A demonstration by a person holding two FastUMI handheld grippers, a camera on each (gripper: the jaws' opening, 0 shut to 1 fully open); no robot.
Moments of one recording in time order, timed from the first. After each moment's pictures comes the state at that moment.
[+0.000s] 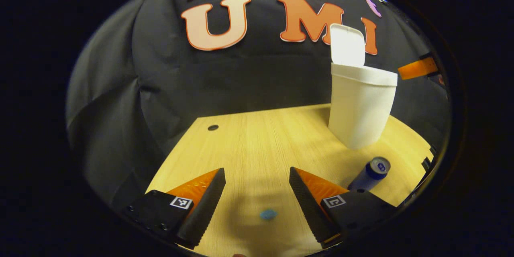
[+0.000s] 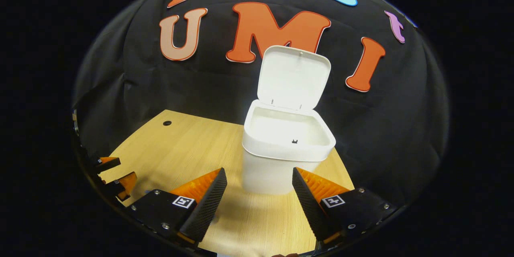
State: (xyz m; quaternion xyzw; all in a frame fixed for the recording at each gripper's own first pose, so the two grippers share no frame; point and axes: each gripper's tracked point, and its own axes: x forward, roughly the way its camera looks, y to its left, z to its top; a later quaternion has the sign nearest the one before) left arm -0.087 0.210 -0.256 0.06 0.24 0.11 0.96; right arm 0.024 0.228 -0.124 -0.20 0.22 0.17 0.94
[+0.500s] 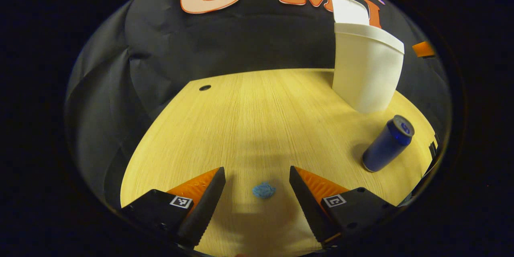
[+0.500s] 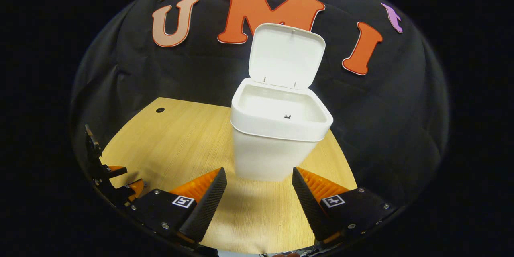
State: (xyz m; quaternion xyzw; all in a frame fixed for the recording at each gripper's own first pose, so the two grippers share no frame) left arm -0.104 0.215 -0.353 0.04 0.36 0.11 0.93; right arm 0.026 0.203 -0.152 -0.21 0.27 0.14 0.93
